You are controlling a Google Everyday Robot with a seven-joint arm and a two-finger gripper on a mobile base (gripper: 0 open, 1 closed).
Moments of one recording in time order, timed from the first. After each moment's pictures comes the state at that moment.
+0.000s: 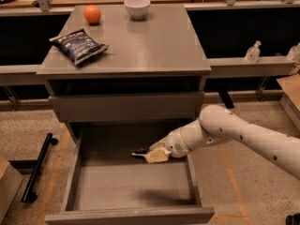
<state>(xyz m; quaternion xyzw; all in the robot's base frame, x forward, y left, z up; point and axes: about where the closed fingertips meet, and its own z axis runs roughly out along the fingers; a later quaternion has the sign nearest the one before) 0.507 -0.008 0.608 -0.44 0.79 0.38 0.20</state>
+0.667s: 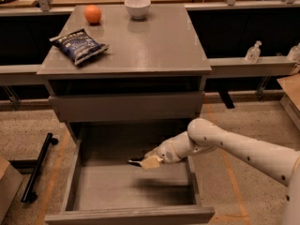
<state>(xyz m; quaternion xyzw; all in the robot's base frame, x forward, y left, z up) 0.529 0.008 0.519 -0.42 0.79 0.40 0.19</state>
